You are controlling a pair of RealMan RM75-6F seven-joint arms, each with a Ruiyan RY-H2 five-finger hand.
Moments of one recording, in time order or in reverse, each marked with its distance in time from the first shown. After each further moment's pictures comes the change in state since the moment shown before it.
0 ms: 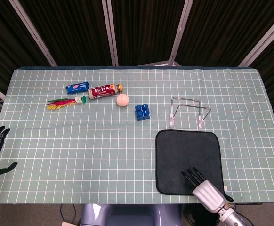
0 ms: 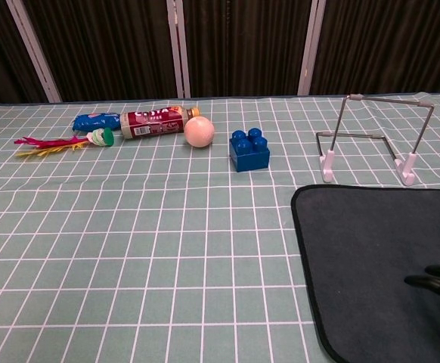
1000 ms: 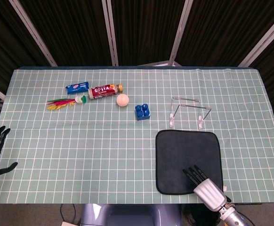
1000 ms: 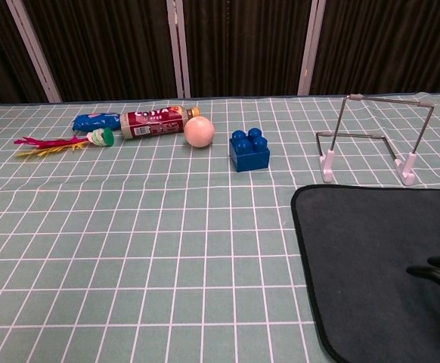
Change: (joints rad) left arm -0.001 0.000 0.001 0.002 0.003 -0.001 -0.007; right arm -0.002 -0.033 -0.001 0.062 0.006 0.058 0.030
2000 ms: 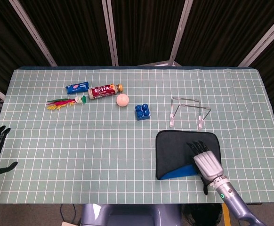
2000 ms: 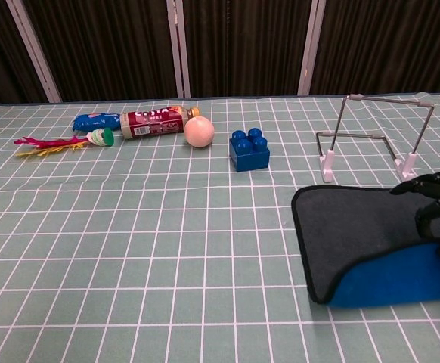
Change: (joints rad) left arm -0.009 -0.006 -0.006 0.008 -0.025 -0.024 0.006; right arm 0.167 0.080 0.238 -0.278 0.425 -0.292 0.064
